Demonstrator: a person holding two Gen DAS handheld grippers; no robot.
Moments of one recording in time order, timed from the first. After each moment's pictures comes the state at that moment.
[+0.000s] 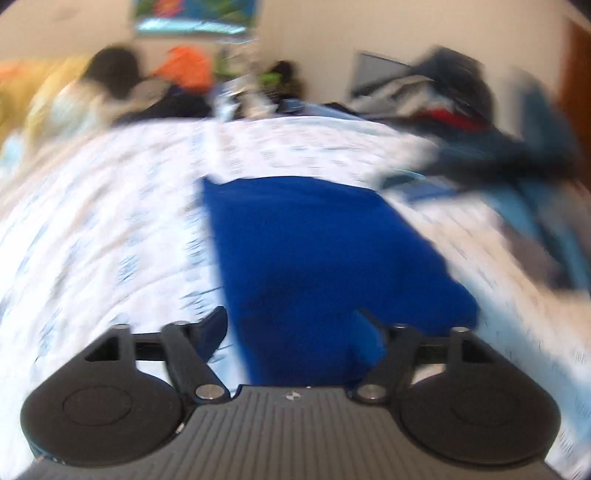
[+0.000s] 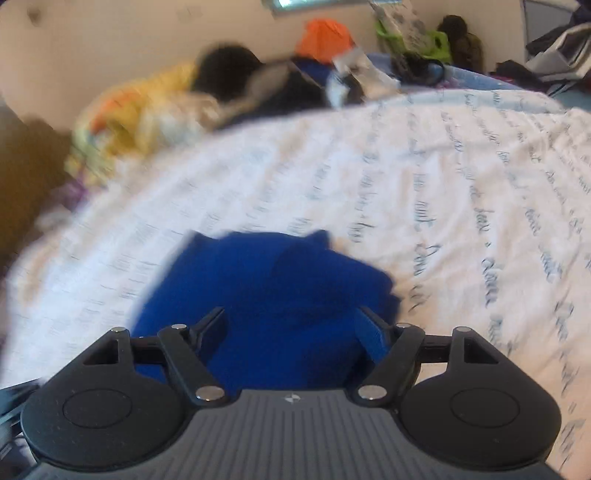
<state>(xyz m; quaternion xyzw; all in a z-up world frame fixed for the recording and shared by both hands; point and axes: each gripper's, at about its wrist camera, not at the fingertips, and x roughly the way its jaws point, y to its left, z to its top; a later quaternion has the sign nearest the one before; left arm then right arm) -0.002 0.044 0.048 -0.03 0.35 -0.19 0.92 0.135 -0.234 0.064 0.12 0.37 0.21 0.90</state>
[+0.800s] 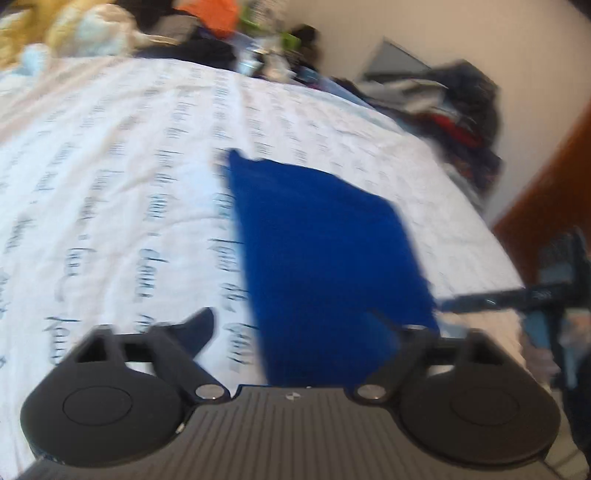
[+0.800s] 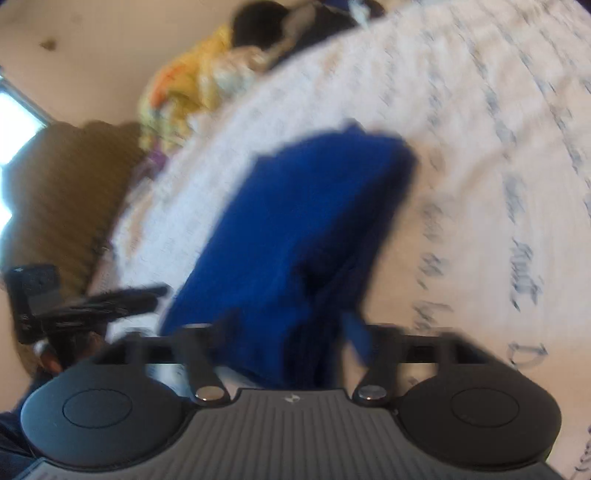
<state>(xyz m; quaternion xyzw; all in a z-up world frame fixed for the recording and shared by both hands) -0.007 0.094 0.065 -0.12 0.41 -0.20 0.88 0.046 -0.285 0.036 0.21 0.48 0.28 0.81</state>
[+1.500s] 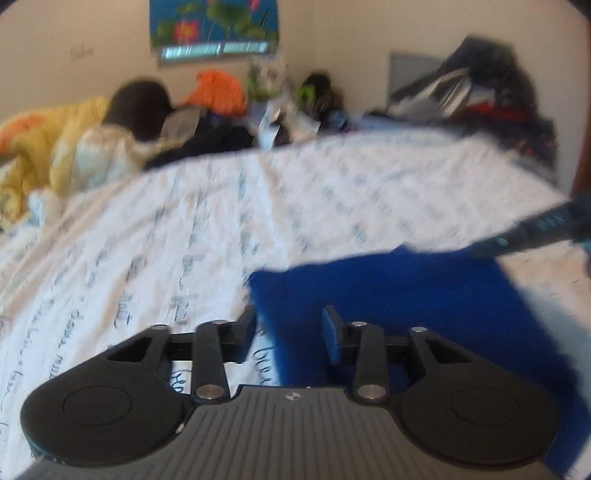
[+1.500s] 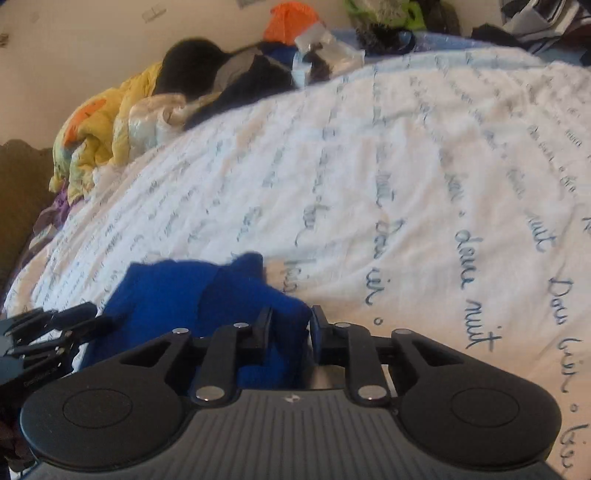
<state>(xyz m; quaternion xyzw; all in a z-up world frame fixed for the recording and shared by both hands) 0.062 0.021 0.072 0.07 0.28 -0.13 0.95 0.171 -0.261 0.046 0.14 0.39 0.16 0.90</state>
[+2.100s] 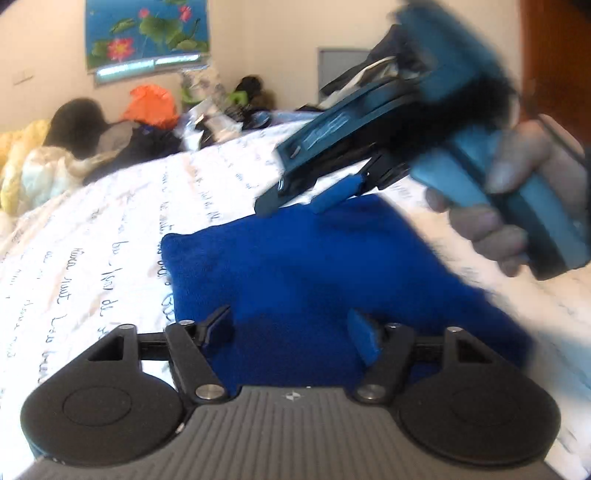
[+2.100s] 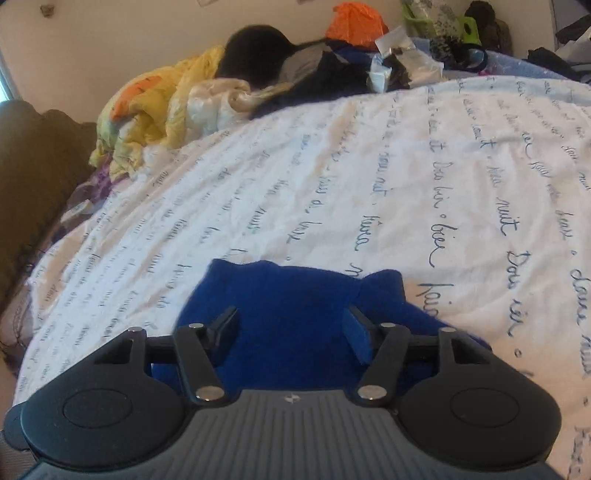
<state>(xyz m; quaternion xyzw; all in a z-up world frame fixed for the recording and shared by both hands) 0.005 -0.013 0.042 0.11 0.28 -0.23 0.92 0.169 -0.177 0.059 0.12 0.38 0.25 0.88</state>
